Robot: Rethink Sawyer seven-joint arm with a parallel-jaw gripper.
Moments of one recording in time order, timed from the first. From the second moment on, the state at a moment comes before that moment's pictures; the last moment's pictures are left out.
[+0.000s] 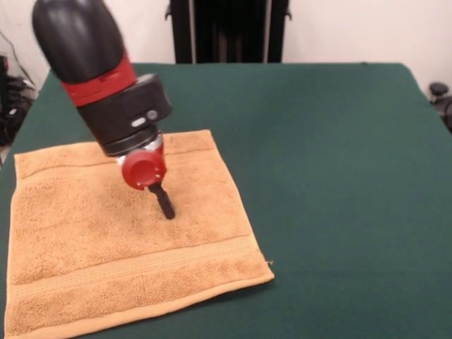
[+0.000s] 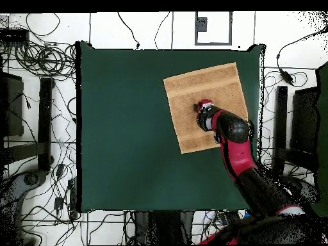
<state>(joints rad) -0.66 -0.33 0.31 1.71 0.66 0.20 1.83</state>
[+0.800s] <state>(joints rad) -0.38 -0.41 -0.30 1.56 0.33 0.20 1.83</state>
